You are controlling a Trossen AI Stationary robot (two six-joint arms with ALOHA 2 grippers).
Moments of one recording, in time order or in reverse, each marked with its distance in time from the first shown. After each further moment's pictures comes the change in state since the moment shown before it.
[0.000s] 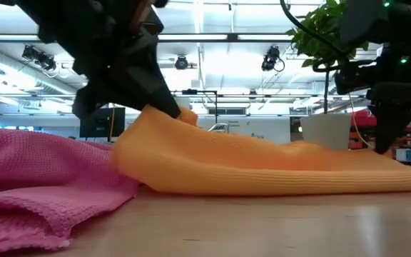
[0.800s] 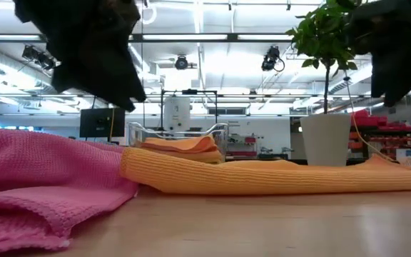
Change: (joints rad) left arm -0.020 -0.144 0.000 -0.308 -0.019 0.043; right arm 0.204 -0.120 0.172 -0.108 0.006 0.632
